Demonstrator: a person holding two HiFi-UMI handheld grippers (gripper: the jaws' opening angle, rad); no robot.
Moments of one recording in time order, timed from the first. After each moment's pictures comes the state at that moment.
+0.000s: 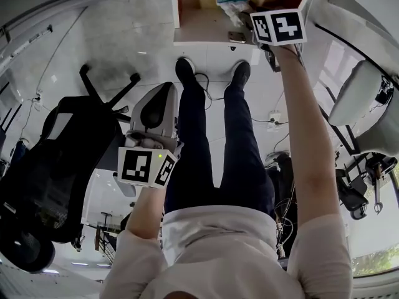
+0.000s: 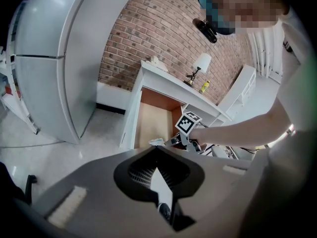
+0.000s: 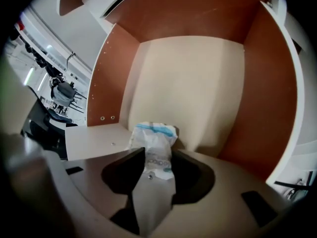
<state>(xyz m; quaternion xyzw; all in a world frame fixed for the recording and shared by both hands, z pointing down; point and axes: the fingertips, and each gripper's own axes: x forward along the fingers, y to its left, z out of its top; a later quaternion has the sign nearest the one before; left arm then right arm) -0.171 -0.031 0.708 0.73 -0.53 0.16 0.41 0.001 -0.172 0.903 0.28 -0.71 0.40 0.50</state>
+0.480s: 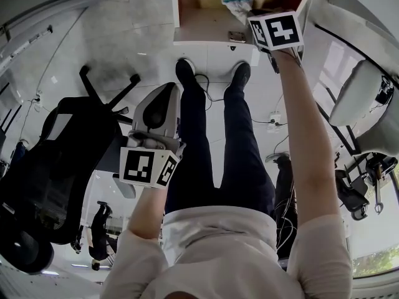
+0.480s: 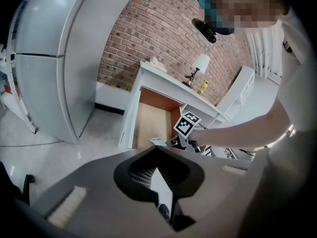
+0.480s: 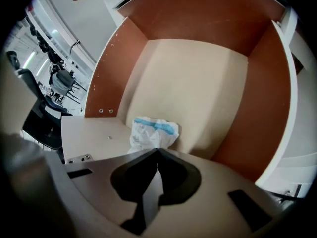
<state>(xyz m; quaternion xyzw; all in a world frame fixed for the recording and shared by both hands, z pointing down) -0.167 -0.026 0.708 0.73 -0.52 0.16 0.41 0.004 -0.167 0.900 0.28 -0.72 0.35 0.53</state>
